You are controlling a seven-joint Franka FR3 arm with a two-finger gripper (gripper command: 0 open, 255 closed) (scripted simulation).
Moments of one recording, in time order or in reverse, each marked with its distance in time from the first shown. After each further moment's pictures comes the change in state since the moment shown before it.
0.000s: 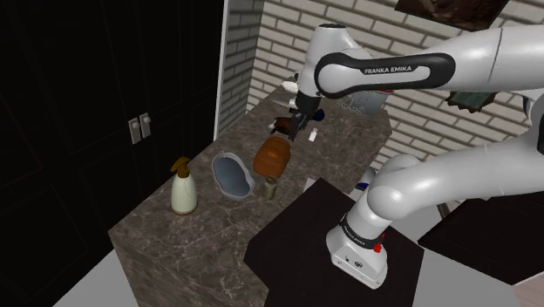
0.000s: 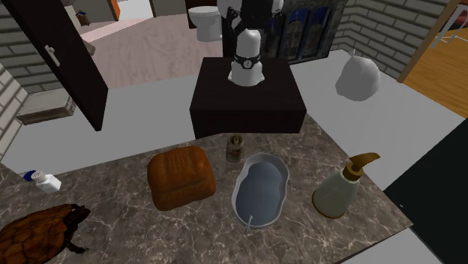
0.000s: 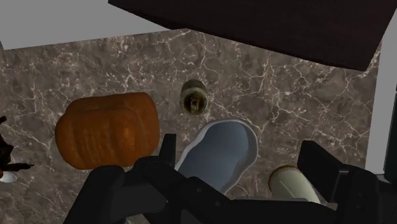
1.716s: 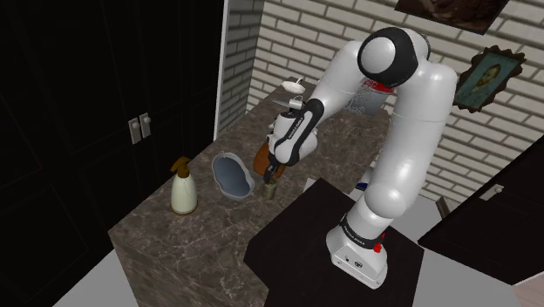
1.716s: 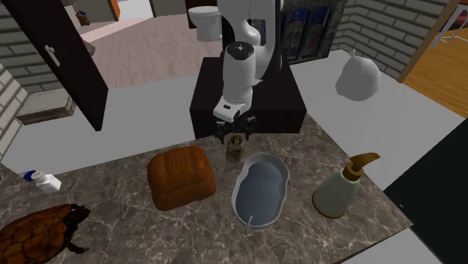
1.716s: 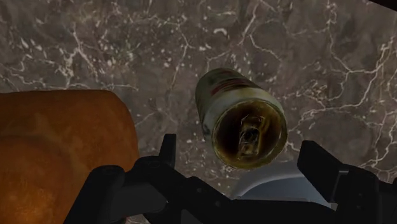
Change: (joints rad) arm -0.065 0.985 -0.086 0.006 -0.029 0.979 -0.143
